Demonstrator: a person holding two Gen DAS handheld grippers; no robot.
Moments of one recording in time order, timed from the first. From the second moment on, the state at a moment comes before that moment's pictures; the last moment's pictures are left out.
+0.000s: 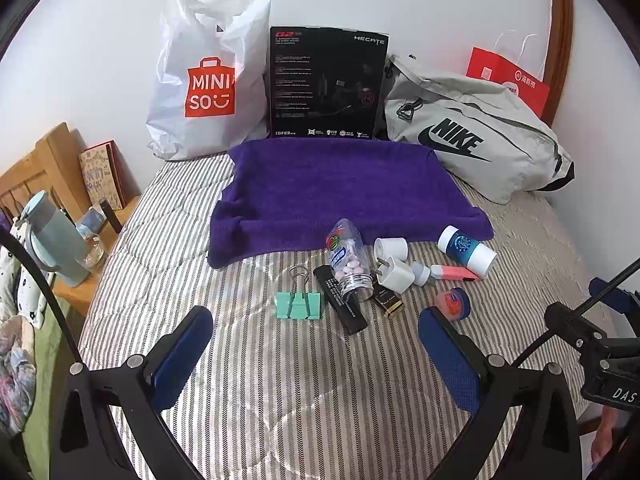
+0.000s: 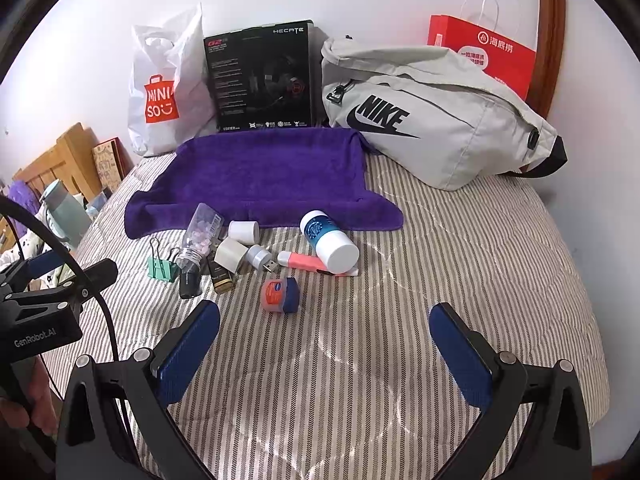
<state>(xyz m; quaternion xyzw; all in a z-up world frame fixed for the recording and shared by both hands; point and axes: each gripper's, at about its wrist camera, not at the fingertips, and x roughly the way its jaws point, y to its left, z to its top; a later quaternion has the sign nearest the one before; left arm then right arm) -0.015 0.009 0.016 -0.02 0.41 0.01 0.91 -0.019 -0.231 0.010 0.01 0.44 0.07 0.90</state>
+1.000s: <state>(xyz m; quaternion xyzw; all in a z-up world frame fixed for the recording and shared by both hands) 0.061 0.038 -0.084 -0.02 0.47 0.01 0.88 0.023 -0.258 -0.049 0.00 0.50 0.03 0.87</state>
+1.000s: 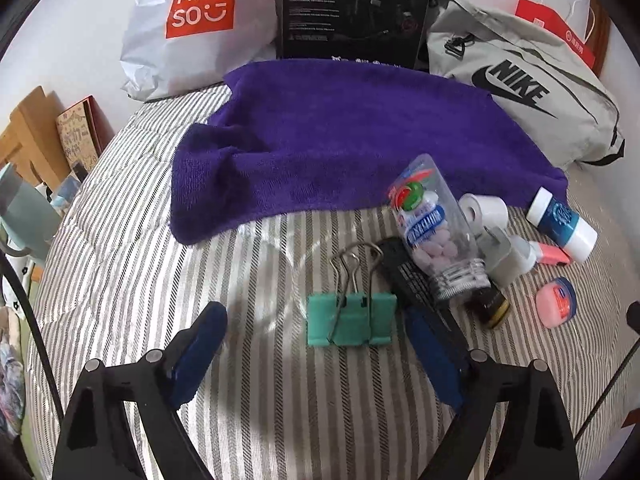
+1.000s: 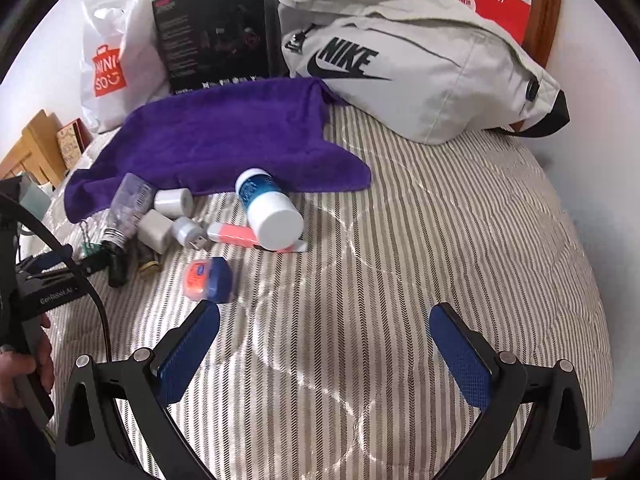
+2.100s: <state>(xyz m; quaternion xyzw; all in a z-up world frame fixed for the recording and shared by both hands) 0.061 0.021 -0.084 0.01 0.47 -0.01 0.88 0.136 -0.220 -0.098 -0.05 0.53 0.20 0.83</state>
